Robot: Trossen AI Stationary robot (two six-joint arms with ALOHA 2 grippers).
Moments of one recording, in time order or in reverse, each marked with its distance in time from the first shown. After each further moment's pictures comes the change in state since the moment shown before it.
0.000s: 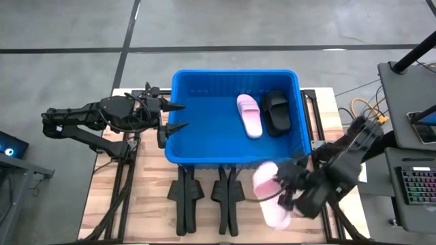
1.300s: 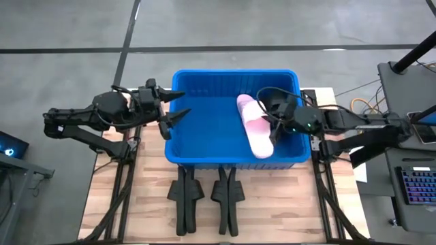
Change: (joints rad) left arm 0.002 0.026 -0.007 0.281 -0.115 0.054; right arm -0.796 -0.568 -0.784 0.938 -0.204 -0.954
